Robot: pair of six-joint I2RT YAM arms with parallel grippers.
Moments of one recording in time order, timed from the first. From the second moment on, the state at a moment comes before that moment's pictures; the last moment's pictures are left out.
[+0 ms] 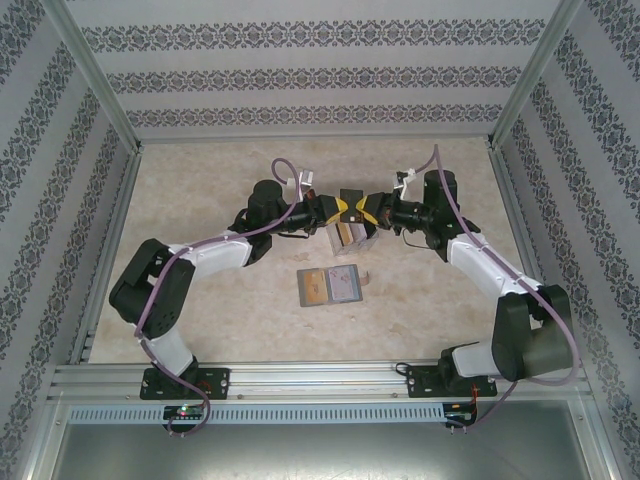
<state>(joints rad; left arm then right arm) -0.53 1.73 0.98 0.64 0.67 -1.29 0.19 1.38 0.86 0.05 -0.90 0.99</state>
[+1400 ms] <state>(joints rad) -0.58 1.58 0.74 -0.18 0.32 -0.94 0.46 1.33 0.59 -0.22 -0.32 0.50</state>
